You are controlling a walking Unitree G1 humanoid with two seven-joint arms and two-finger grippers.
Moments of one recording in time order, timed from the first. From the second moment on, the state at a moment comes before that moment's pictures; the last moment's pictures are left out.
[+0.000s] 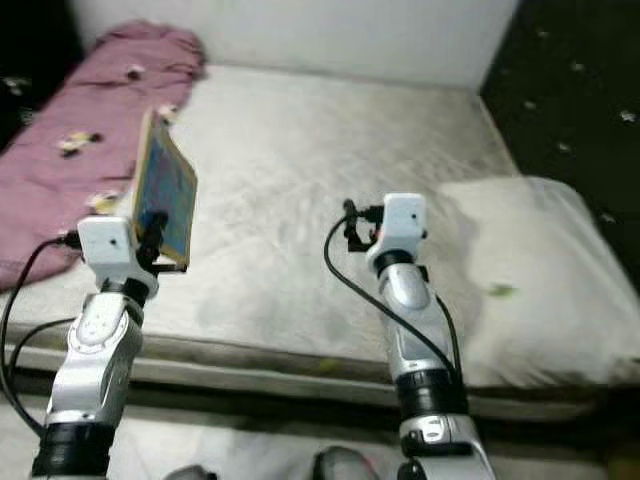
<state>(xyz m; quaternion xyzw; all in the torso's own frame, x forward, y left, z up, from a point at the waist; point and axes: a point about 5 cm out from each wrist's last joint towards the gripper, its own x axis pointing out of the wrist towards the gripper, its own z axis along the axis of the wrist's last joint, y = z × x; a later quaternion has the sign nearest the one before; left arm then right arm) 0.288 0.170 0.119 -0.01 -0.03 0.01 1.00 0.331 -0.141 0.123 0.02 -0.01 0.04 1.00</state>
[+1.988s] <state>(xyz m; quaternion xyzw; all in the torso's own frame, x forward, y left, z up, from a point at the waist) 0.271 0.180 0.108 -0.03 0.00 0.03 1.00 0.322 -0.137 0.115 0.03 0.00 0.03 1.00</state>
